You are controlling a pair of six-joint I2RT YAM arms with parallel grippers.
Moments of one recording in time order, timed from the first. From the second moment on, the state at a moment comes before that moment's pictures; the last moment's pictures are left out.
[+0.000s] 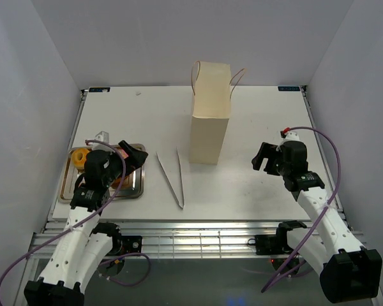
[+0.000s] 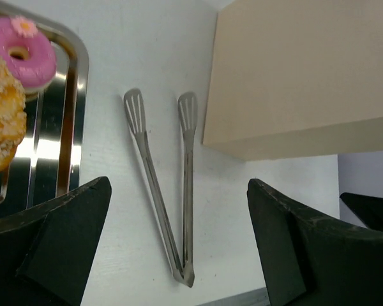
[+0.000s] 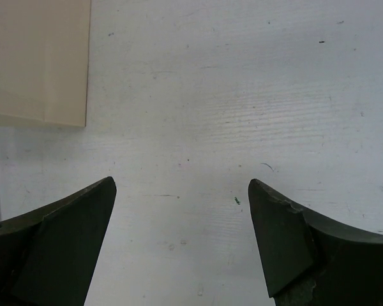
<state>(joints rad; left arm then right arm) -0.16 0.65 0.61 -0.32 0.13 -0.70 0.17 0.88 0.59 -0.35 -0.05 0.32</state>
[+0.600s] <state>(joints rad) -0.71 0.99 0.60 -0.37 -0.20 -0.90 0.22 1.02 0.92 -0.52 -0.17 0.34</state>
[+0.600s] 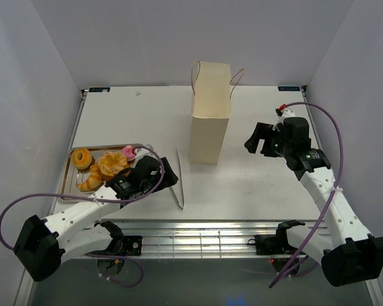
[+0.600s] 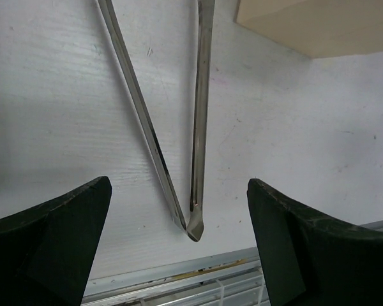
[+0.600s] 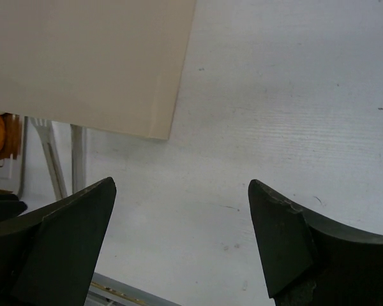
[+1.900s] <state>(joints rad) -0.94 1.68 0.93 -0.49 -0.58 -1.09 0.41 0.97 1.02 -0.58 -0.09 0.35</state>
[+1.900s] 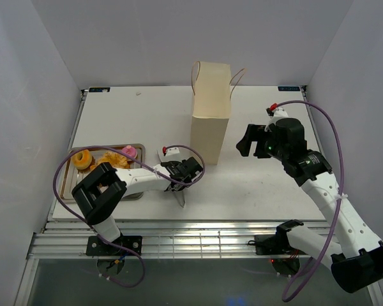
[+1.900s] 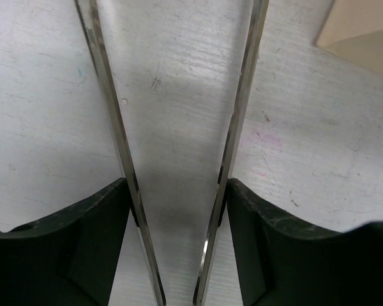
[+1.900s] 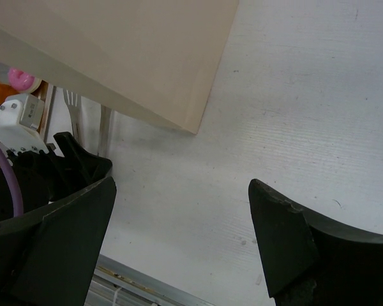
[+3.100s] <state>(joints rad) -0.71 1.04 1.16 -0.79 -0.49 -0.81 0.41 1.07 1.21 -0.63 -0.09 0.34</state>
